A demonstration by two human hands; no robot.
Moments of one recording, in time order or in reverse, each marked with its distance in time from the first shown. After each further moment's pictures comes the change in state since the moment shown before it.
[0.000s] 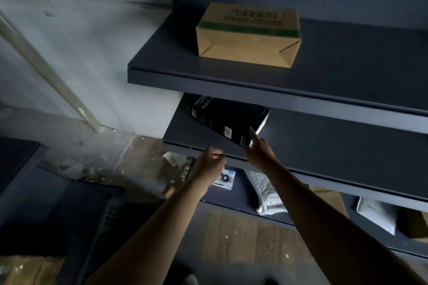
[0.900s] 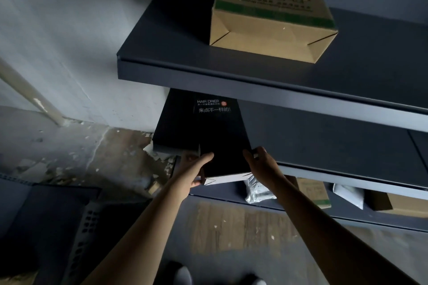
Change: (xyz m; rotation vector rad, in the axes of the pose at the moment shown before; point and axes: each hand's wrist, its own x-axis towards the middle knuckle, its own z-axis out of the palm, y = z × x) left_hand 0.070 -0.063 -0.046 -0.288 -0.163 -0.272; right_hand -0.006 0.012 0.037 0.049 0.091 0.235
